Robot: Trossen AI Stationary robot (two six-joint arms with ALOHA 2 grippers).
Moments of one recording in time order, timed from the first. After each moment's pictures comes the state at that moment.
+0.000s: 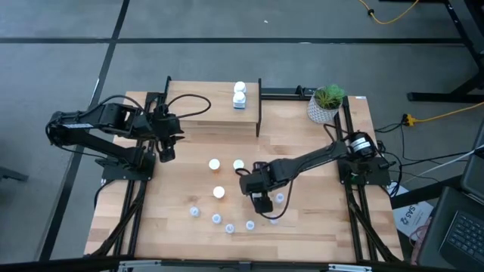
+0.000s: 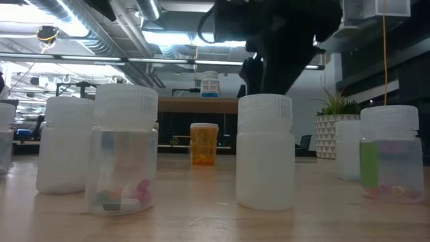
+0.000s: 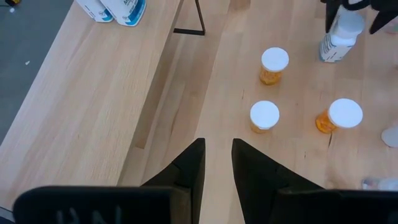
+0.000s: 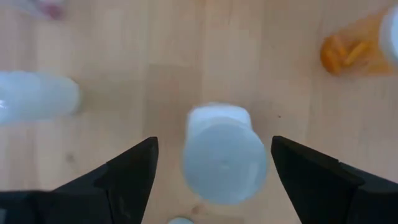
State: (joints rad) left arm -0.05 0.98 1.28 -1.24 -0.33 -0.18; right arm 0.27 1.97 1.52 -0.83 0.03 0.20
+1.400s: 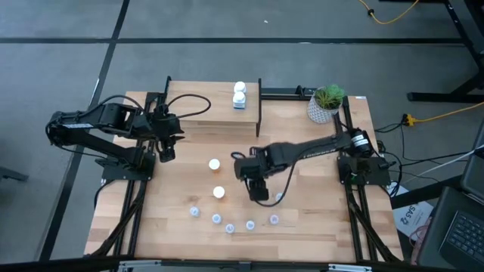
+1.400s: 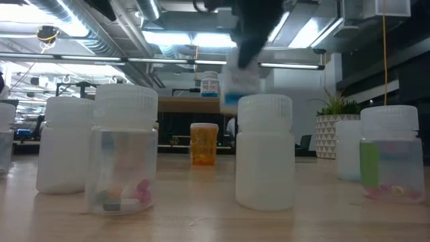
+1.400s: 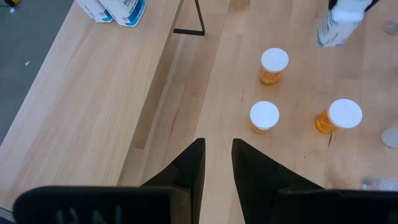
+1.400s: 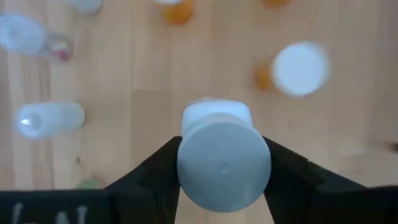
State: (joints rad) left arm -0.05 0.98 1.28 -1.24 -0.33 -0.18; right arm 0.19 1.98 1.82 -1.10 0.06 0.16
